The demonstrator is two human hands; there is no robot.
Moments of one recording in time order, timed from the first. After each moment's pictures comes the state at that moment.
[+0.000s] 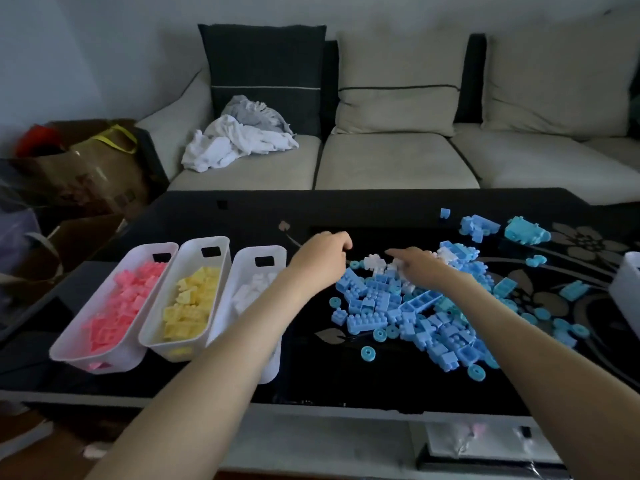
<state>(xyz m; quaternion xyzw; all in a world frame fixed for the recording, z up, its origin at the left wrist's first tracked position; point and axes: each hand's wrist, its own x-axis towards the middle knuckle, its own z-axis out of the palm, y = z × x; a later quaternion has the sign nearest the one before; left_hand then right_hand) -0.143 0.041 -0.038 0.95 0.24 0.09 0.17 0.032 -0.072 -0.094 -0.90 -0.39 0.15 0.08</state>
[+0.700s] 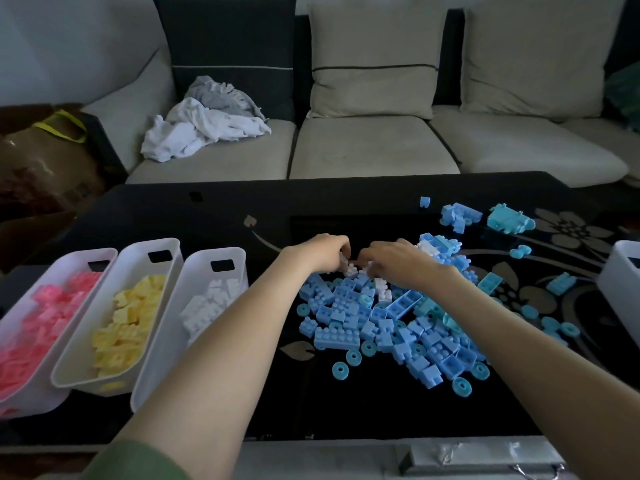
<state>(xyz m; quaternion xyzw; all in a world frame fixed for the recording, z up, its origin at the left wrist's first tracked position) -0.047 0.064 -0.077 0.95 0.19 -0.11 0.20 0.048 -0.074 -0.095 -0.82 -0.57 0.04 0.01</state>
